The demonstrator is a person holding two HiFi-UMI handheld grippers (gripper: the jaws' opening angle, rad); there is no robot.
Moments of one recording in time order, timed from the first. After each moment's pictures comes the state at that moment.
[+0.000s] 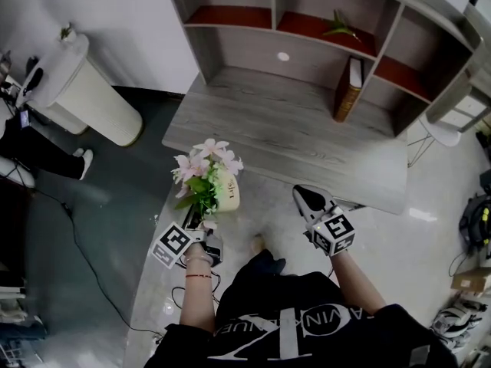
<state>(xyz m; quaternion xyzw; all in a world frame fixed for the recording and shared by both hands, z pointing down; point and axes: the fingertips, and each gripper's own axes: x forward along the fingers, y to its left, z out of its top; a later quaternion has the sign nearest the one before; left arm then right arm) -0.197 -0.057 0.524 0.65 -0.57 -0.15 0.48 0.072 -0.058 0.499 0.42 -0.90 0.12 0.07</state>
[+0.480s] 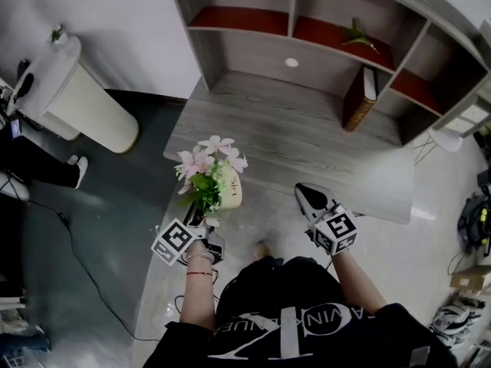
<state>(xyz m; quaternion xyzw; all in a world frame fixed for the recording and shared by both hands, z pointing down) -0.221 -0.133 0.536 0.66 -0.55 -0.14 0.49 0.044 -0.121 0.504 0.44 -0.89 0.12 0.08</state>
